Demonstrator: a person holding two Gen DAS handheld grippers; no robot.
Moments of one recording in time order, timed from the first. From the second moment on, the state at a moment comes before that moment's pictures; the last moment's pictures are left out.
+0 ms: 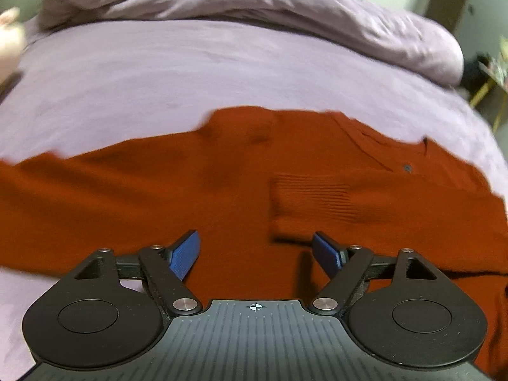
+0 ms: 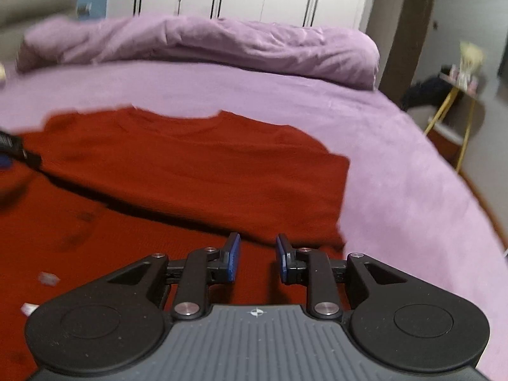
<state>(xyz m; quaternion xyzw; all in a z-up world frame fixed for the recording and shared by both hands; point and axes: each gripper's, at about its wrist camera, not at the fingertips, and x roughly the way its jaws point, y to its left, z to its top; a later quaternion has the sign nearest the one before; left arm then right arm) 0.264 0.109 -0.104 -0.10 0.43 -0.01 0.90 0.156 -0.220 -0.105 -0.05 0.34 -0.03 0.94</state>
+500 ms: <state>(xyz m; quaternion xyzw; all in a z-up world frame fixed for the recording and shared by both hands) 0.153 0.415 -0.135 -0.41 0.28 0.26 0.83 0.120 -0.175 -0.104 0.07 0.38 0.04 0.92</state>
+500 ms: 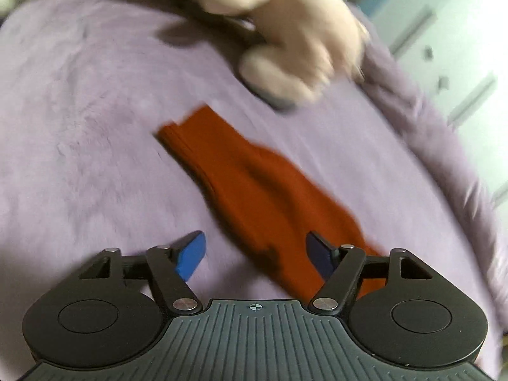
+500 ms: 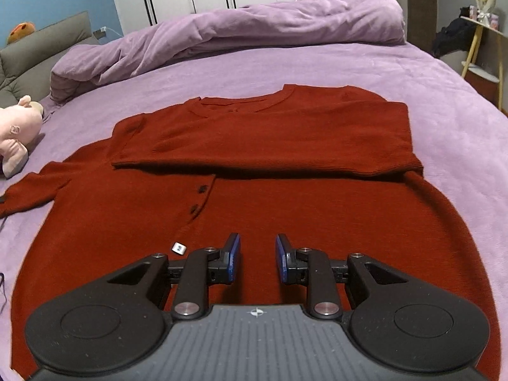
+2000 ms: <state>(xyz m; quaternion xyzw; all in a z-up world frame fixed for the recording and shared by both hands) 0.192 0.113 -0.112 -0.15 0.38 -0.02 0.91 0.261 -0.163 -0.123 0.18 0.40 0.11 0.89</state>
